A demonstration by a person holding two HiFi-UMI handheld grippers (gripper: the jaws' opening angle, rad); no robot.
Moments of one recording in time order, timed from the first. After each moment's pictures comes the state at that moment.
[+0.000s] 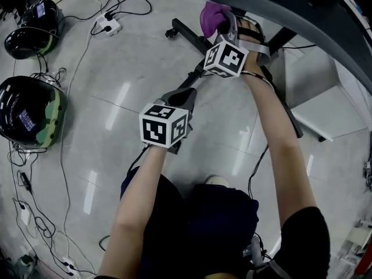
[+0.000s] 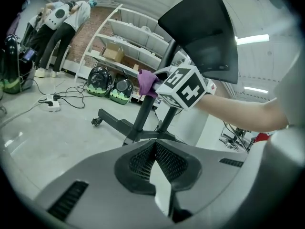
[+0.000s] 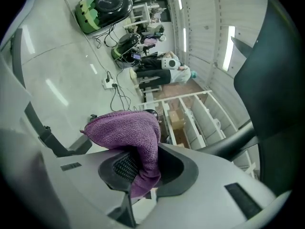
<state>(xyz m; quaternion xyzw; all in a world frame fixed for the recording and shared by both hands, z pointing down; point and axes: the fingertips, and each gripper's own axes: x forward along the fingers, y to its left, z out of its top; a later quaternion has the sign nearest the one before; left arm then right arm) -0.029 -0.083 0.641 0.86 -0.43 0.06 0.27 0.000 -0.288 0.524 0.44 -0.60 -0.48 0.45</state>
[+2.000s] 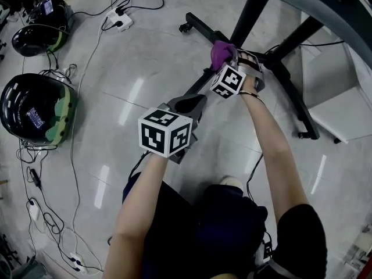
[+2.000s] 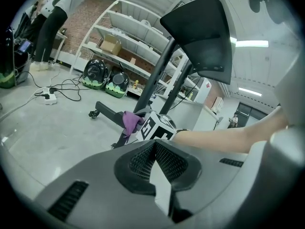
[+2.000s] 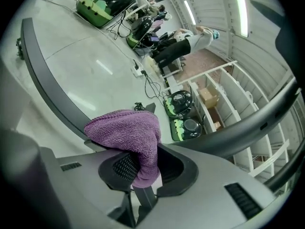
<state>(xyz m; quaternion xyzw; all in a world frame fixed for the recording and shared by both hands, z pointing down) -0.046 -0.059 0.642 0.87 -0.40 0.07 0.30 0.019 -0.272 0.732 0.39 -0.66 -0.33 0.55</state>
